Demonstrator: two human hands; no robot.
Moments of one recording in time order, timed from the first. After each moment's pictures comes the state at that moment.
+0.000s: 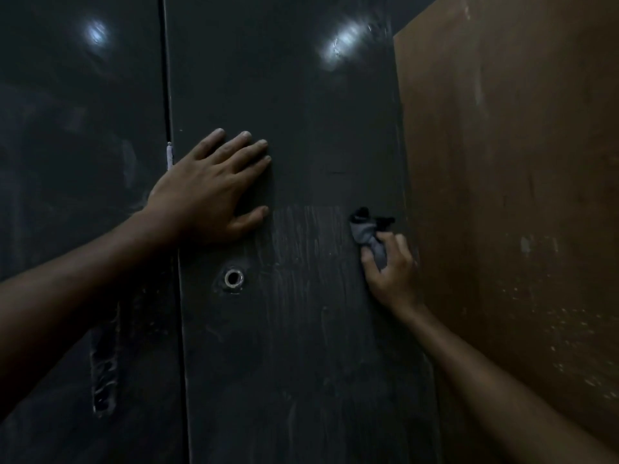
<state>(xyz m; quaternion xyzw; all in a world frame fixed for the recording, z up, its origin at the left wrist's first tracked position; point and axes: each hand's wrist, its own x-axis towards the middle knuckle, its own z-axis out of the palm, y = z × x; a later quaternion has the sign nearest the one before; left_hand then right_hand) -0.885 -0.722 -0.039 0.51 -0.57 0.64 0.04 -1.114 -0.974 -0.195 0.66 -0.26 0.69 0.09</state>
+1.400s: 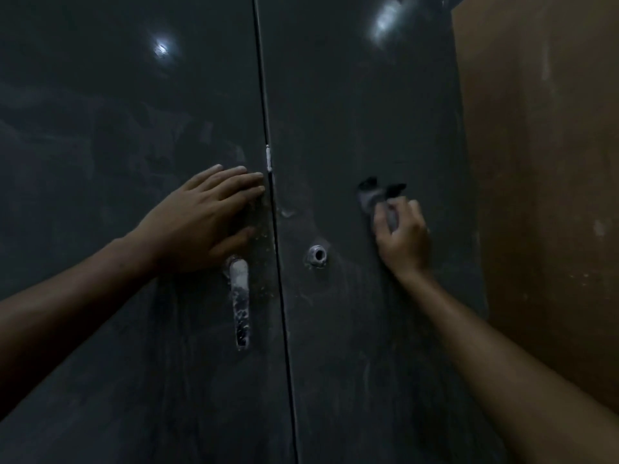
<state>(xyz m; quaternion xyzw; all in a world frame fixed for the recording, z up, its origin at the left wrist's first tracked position) -0.803 -0.598 -0.081 0.52 -0.65 0.56 0.06 -1.036 -0.873 -0.157 0.61 -0.23 0.76 0.05</state>
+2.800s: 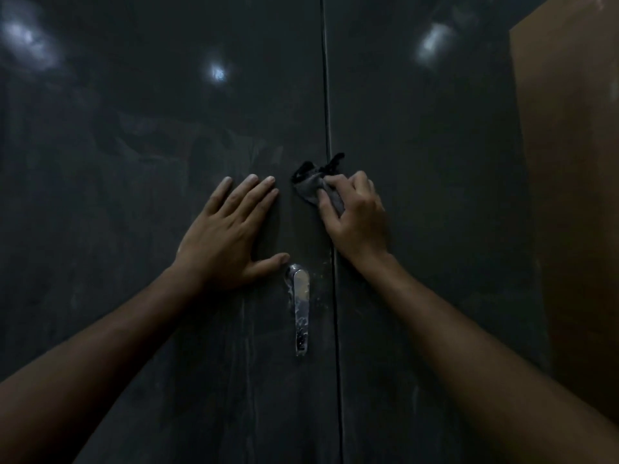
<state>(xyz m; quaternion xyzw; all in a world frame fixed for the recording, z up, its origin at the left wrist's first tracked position) -0.774 -0.564 -0.106 0.59 -0.49 0.64 0.07 -0.937 -0.742 -0.088 0.68 -0.08 0.72 0.13</state>
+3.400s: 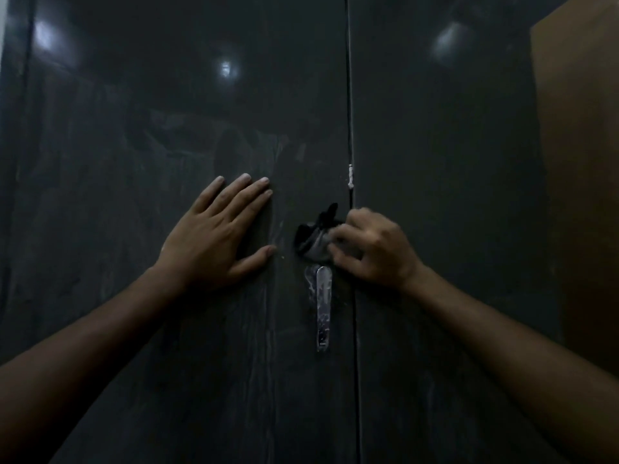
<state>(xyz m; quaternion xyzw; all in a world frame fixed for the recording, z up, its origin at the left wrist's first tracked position) -0.743 -0.527 -0.112 0.58 -0.50 0.64 0.08 -0.955 -0.751 -0.121 0.77 0.07 0.57 0.28</state>
